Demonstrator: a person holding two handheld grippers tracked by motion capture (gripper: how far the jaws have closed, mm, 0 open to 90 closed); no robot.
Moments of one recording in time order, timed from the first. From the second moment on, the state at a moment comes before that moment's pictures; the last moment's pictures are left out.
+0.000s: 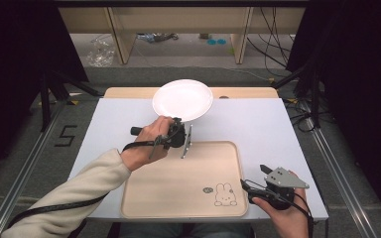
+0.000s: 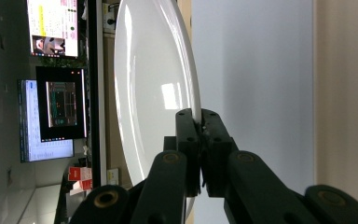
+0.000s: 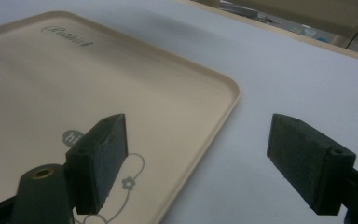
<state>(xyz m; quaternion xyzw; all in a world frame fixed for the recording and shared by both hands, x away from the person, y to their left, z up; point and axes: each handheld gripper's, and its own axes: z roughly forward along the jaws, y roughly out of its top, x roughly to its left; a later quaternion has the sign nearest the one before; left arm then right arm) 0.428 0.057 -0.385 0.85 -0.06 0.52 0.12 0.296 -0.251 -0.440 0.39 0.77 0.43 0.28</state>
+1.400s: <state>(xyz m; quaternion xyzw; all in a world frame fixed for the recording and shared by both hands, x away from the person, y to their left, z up) 0.393 0.064 -0.374 0.84 -0.09 0.53 0.12 0.296 -0.251 -0.439 0.39 0.77 0.42 0.28</state>
